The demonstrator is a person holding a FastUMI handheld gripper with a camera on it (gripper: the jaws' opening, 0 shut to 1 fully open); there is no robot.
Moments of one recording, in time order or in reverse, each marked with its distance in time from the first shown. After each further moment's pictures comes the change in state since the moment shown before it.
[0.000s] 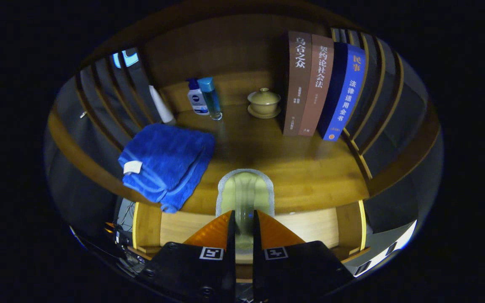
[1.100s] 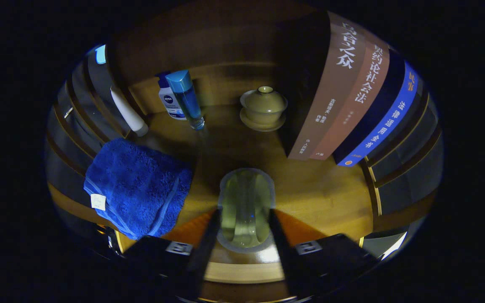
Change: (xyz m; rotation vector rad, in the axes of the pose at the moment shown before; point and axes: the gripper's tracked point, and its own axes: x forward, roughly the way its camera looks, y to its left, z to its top) arm 0.073 -0.005 0.044 -0.028 0.064 -0.049
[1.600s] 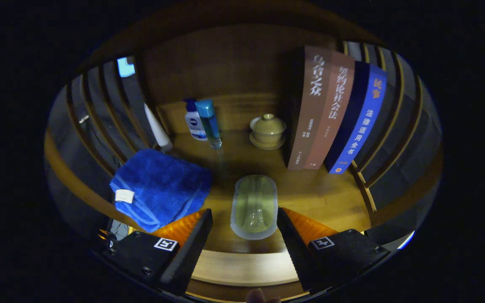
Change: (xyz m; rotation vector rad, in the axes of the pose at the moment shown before) arm -0.072 0.014 -0.002 0.010 -0.280 0.077
